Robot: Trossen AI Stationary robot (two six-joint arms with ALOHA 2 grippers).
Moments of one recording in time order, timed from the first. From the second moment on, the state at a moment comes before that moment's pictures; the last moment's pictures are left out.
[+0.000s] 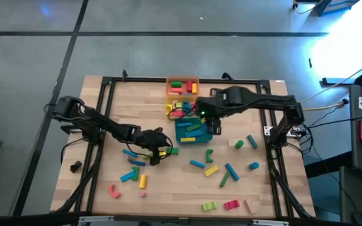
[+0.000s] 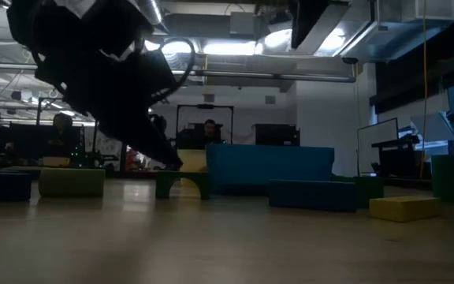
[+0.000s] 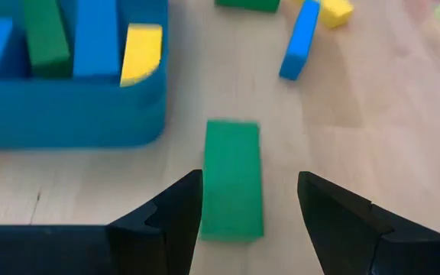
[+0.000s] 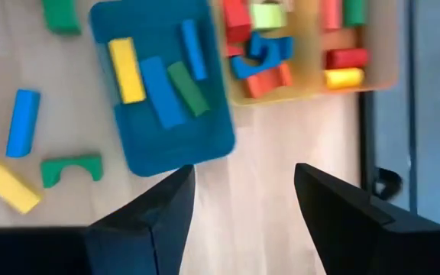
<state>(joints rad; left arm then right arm) -0.16 1.58 0.56 0.34 -0.05 -0.19 0.02 1.78 1.98 -1.50 0.28 0.04</state>
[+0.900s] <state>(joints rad) -0.16 1.67 0.56 0.38 -0.01 -0.13 0.02 1.37 1.25 -1.04 0.03 0.68</state>
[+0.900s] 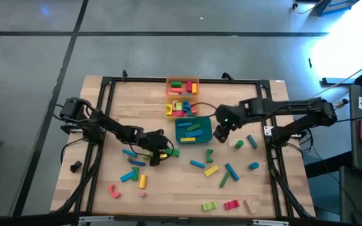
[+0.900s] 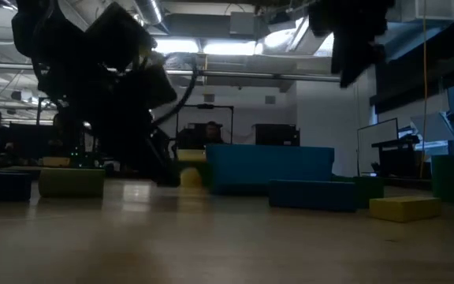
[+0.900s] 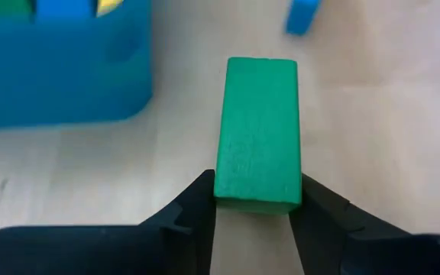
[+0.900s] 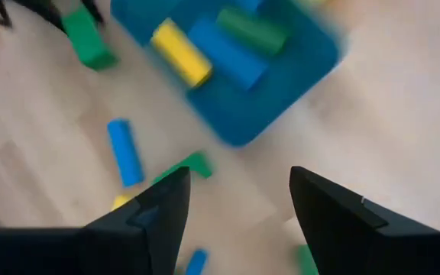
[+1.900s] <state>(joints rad) 0.29 1.36 0.56 0.42 -0.14 0.36 0.28 1.48 1.07 -0.74 0.22 1.28</state>
